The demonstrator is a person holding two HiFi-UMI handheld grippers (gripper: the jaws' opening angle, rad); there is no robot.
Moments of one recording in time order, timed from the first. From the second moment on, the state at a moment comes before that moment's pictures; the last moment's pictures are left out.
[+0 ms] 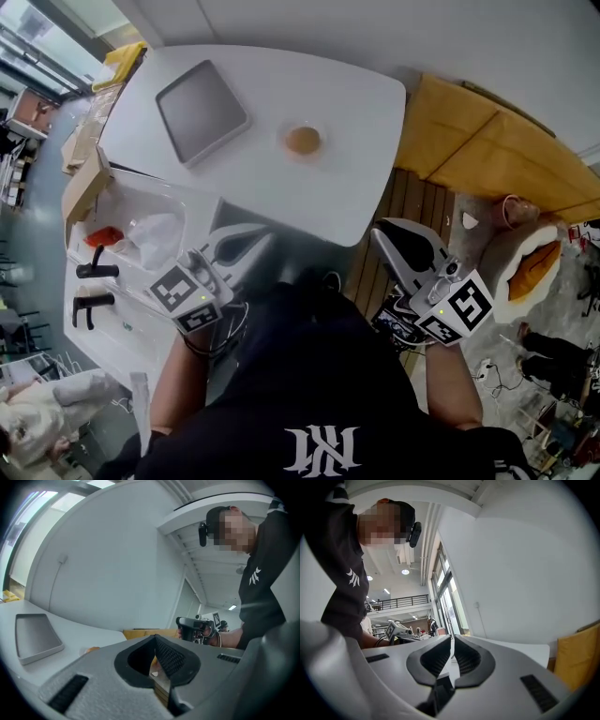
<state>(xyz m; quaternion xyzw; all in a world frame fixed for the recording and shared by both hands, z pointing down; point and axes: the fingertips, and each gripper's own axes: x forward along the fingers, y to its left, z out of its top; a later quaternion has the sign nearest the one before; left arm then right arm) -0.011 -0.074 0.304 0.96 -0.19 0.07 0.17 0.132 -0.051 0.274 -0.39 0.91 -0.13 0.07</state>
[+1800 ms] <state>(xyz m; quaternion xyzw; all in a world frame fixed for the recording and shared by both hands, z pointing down) 0.041 -0.403 0.601 0.93 -0.18 0.30 0.05 0.132 -0.369 0.522 -0.34 0.90 -0.28 -0.03</state>
